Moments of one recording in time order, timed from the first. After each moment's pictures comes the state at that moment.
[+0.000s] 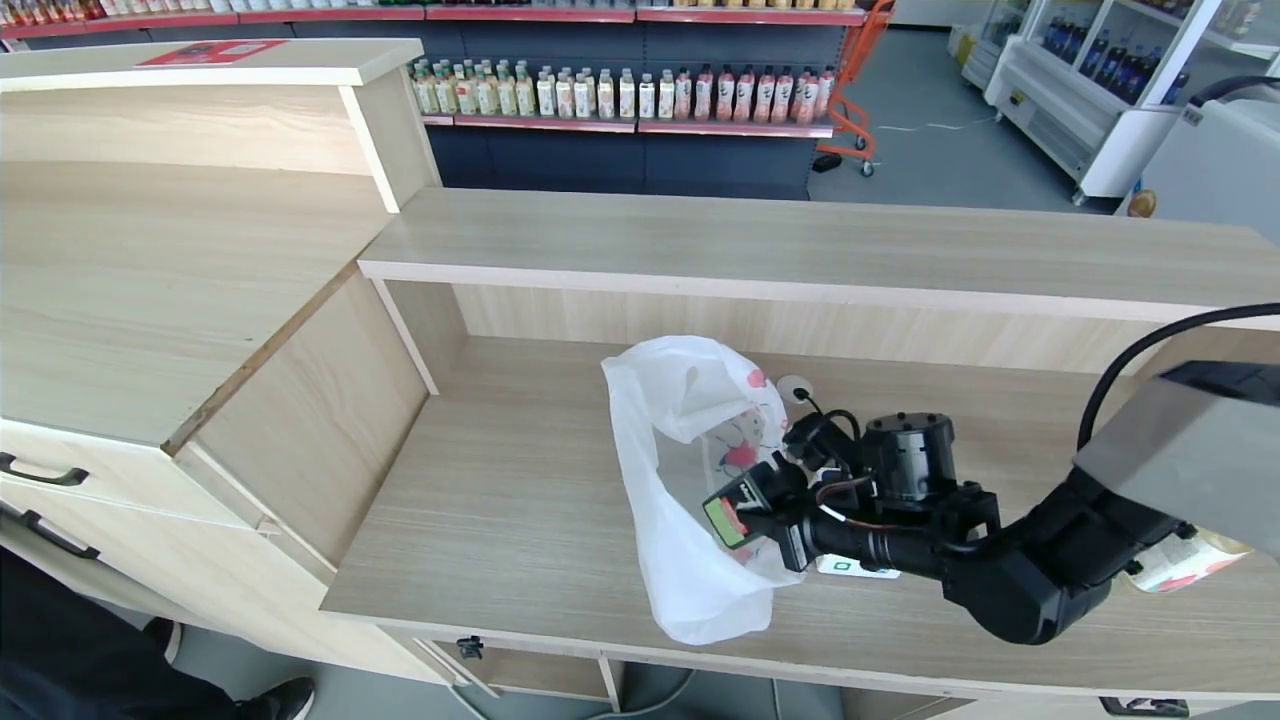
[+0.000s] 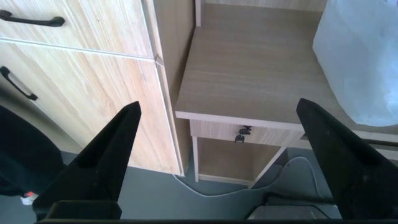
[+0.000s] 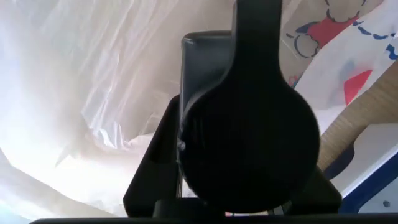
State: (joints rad) left arm 0.00 0.00 0.00 0.00 0.01 0.00; right arm 0.44 2.13 -0.76 -0.92 0.28 -0.13
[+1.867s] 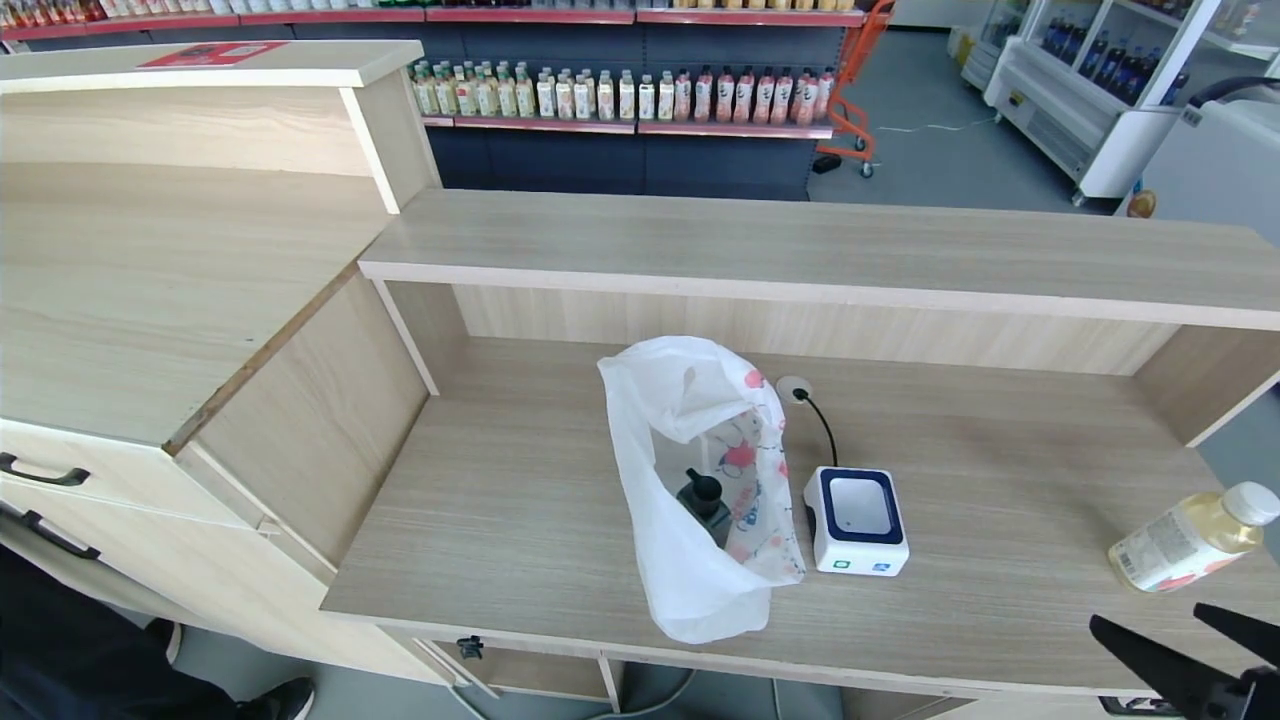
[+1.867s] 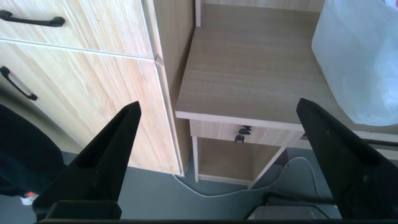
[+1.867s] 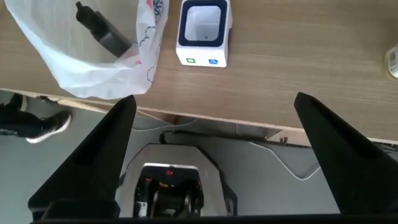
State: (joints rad) left arm 0.00 0.00 0.00 0.00 0.01 0.00; right arm 0.15 0.80 -0.15 -0.34 0.04 0.12
